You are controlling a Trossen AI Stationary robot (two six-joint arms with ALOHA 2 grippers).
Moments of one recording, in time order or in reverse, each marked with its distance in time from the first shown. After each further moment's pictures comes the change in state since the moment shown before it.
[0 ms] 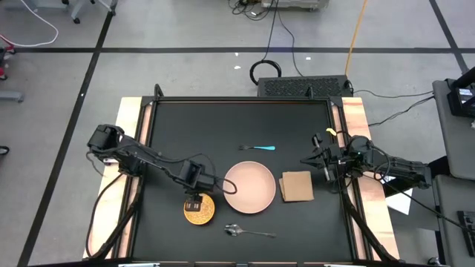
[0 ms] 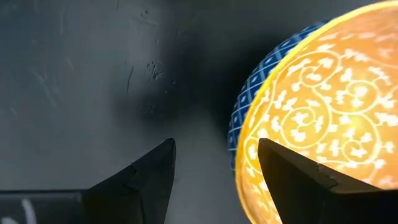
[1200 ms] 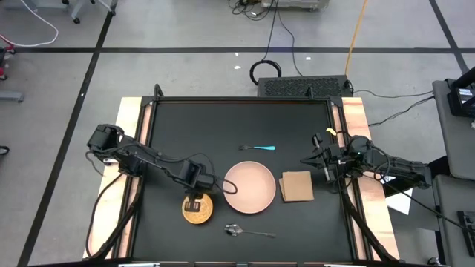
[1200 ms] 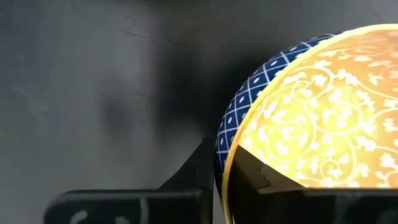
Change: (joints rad) left arm 0.001 -0.002 -0.017 0.037 0.038 0.045; right arm 0.000 0.000 0.000 0.000 0.000 0.000
